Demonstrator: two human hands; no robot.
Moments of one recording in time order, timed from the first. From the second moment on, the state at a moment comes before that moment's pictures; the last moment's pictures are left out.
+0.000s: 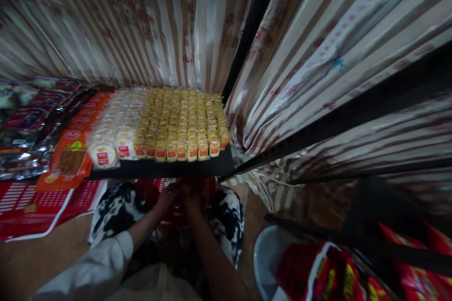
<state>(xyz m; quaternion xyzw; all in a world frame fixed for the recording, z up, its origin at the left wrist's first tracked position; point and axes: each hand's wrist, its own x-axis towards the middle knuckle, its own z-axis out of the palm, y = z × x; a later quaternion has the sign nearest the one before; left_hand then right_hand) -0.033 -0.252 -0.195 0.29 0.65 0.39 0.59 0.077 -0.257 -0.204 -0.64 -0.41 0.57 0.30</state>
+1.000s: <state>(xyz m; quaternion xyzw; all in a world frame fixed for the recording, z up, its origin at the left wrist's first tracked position) -0.050 -0.281 -0.057 0.31 0.48 0.51 0.64 0.112 -0.281 -0.077 -0.44 -0.36 0.70 0.43</state>
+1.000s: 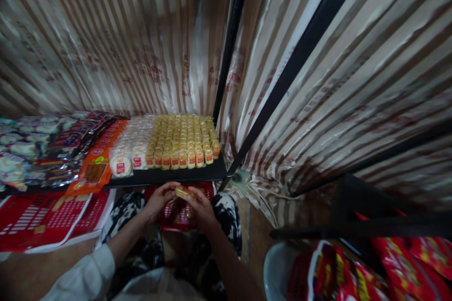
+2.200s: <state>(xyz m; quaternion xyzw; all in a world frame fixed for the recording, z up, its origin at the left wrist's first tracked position) 0.015 -0.200 -0.027 0.61 0.57 0.35 0.43 0.147 -0.229 -0.091 -0.53 -0.47 0.42 0.57</state>
